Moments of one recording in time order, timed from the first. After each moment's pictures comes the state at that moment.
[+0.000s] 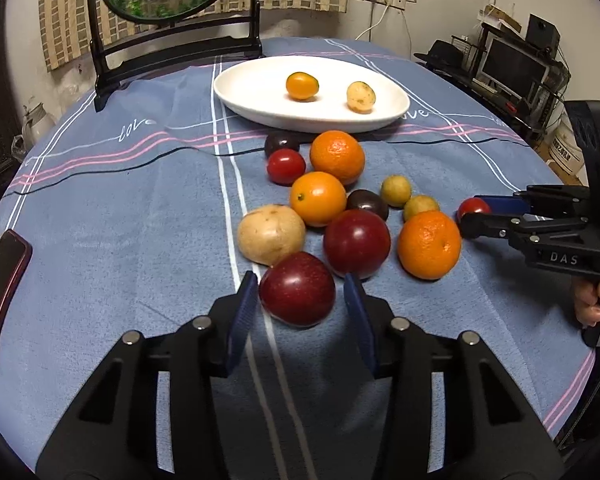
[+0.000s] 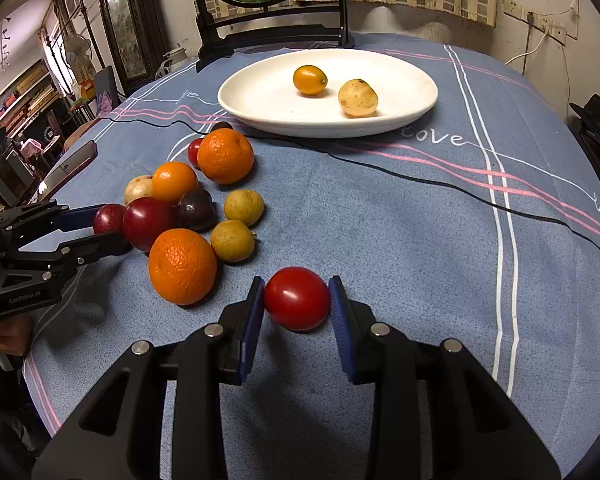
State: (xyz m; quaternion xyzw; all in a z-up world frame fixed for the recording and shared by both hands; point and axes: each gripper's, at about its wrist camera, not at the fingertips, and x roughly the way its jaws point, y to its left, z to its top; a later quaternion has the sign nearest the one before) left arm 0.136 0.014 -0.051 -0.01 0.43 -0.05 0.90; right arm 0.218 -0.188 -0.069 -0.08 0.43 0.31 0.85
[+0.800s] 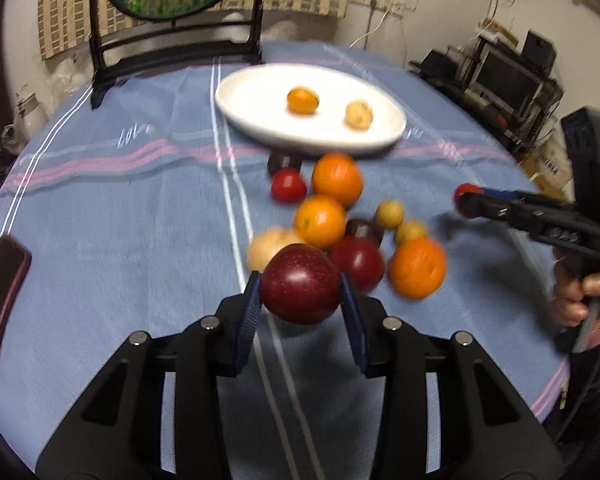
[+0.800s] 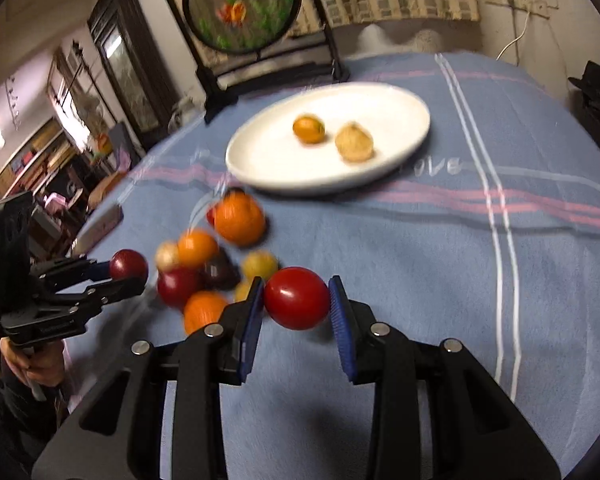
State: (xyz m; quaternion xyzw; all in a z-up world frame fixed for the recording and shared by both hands) left arm 0.149 0.032 -0.018 -0.04 0.42 -0.09 0.90; right arm 0.235 -0.203 -0.038 0.03 0.39 0.33 0.86
